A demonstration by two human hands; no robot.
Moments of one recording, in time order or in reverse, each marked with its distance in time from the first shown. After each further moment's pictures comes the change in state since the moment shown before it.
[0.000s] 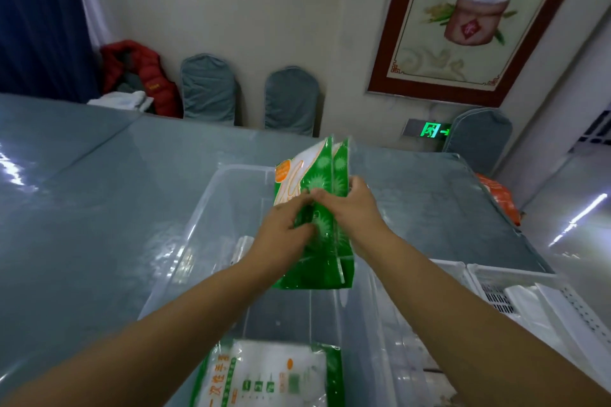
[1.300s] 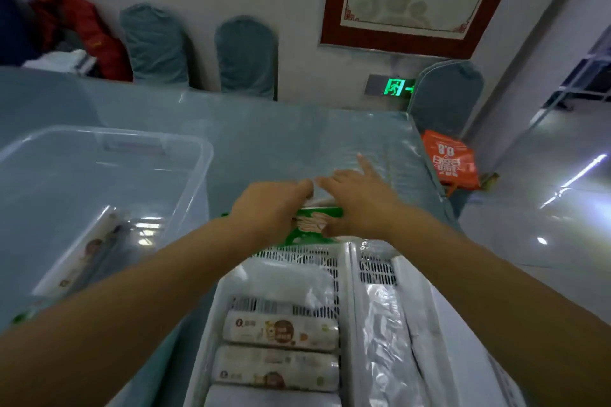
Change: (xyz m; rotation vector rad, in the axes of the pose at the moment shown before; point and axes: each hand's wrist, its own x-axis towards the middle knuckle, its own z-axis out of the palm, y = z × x) left_hand 0.097 0.023 0.292 1.216 -0.145 0.382; right_hand 0.080 0.076 -0.345 -1.511 -0.504 -0.595
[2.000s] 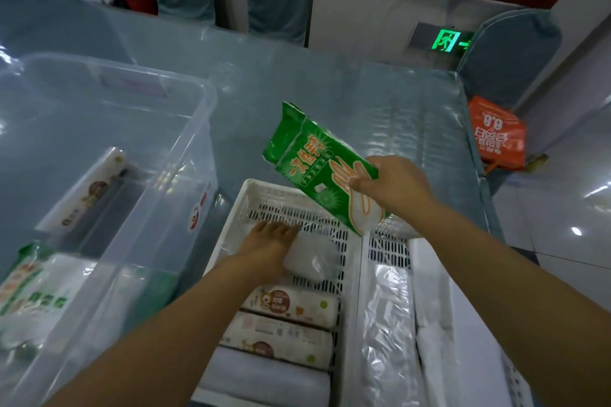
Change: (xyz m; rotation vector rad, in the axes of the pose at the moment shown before) left_hand -0.057 0.014 0.140 -0.098 -0.615 -0.249; right_hand 0.010 0.035 0.055 0.545 0.005 0.388
